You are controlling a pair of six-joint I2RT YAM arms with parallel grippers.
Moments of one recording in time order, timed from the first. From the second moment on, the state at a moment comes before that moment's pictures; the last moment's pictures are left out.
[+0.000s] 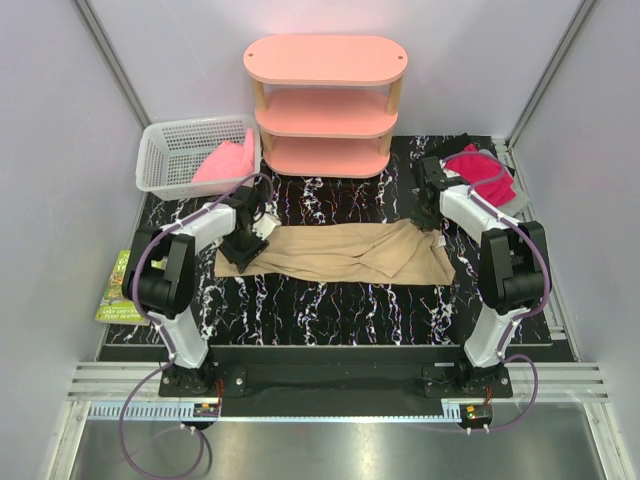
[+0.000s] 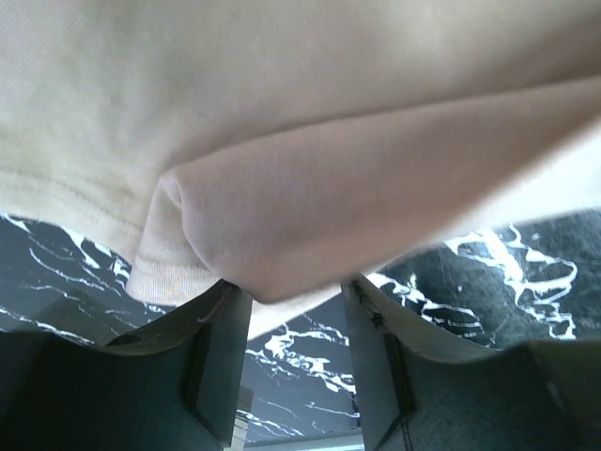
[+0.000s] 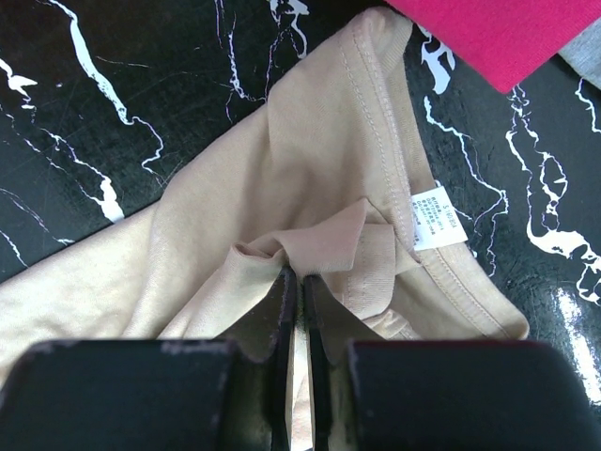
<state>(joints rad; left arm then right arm) -0.27 1.77 1.14 -0.81 -0.06 0.45 0.22 1.82 1.32 -0.65 0.27 0.64</state>
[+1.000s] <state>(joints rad) -0.20 1.75 1.19 -0.83 -0.02 0.45 0.22 1.81 1.29 -0.63 0.27 0.64</state>
